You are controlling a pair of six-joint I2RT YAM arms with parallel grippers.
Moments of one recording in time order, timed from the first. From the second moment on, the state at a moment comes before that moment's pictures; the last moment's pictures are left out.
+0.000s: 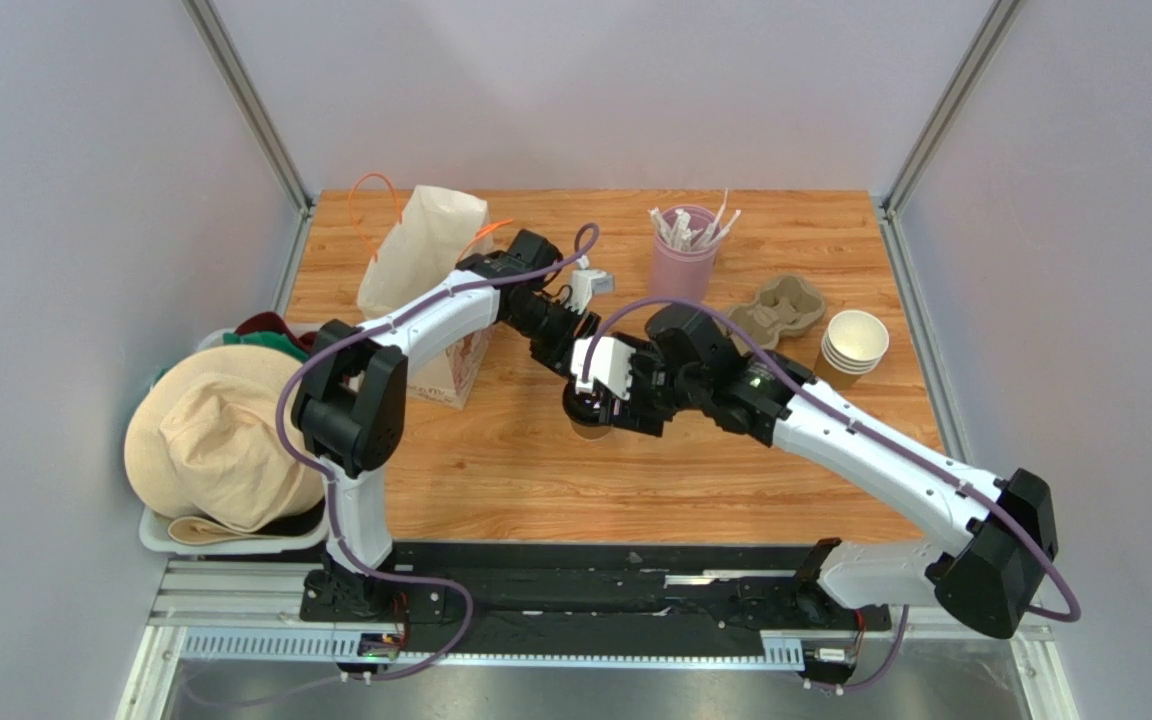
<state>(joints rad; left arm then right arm) -0.53 1.93 1.50 -0.74 0.70 0.11 0.85 1.26 1.08 -0.57 -0.14 -0.66</state>
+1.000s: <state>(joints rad) -0.45 1.85 1.49 -0.81 0.75 0.27 0.58 1.45 1.25 -0.70 -0.49 -0.57</state>
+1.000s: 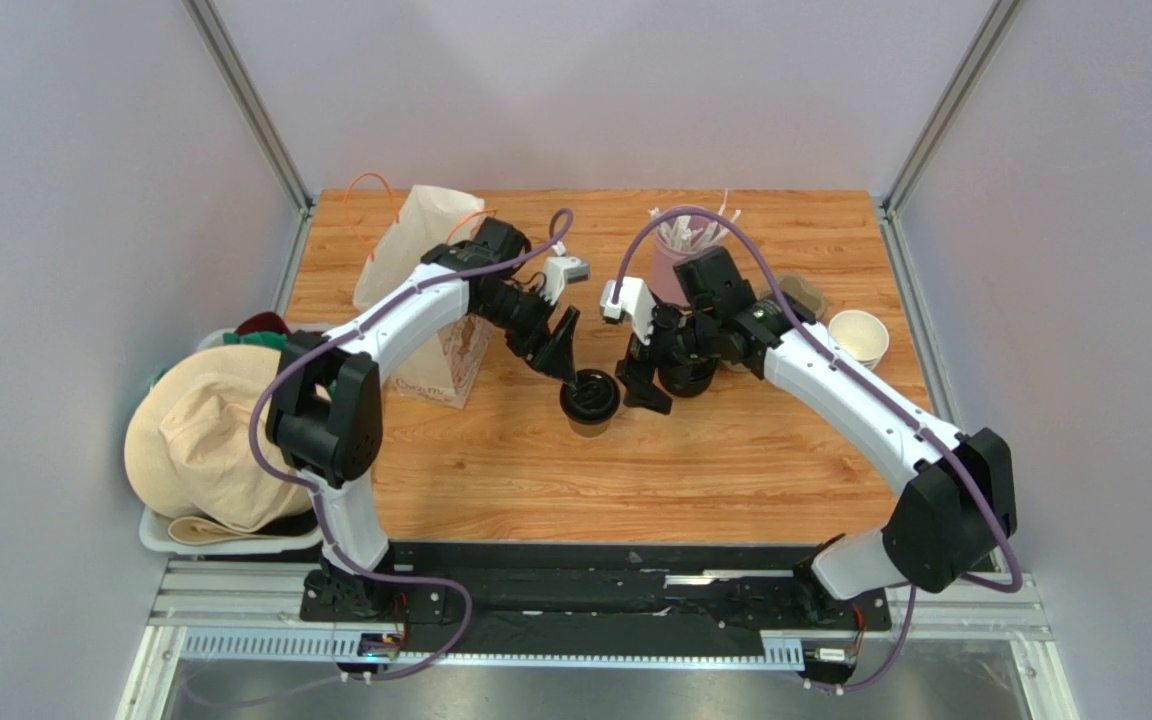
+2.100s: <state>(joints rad) -0.49 1.51 1.01 -0.33 0.74 0.74 0.49 1.62 1.27 -0.70 -0.82 -0.77</state>
